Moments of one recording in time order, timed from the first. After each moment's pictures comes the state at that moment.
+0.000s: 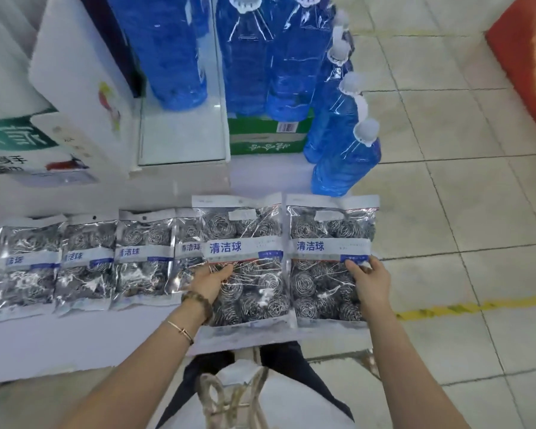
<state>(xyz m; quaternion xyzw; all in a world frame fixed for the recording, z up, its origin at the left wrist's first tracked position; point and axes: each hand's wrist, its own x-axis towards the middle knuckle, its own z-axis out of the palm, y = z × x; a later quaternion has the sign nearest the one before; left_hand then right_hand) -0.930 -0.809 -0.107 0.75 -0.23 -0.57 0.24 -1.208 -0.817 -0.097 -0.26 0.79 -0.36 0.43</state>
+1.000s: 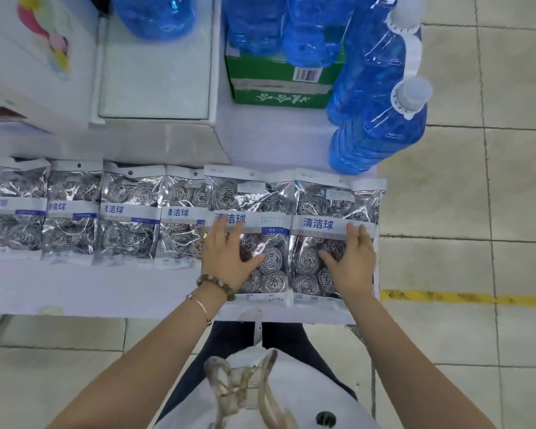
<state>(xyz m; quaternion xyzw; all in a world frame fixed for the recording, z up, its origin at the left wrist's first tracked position) -0.990 -0.825 -0.153 0.77 -0.58 -0.27 -0.05 -1.223 -0.853 -0.167 -0.60 0.75 0.01 0.27</state>
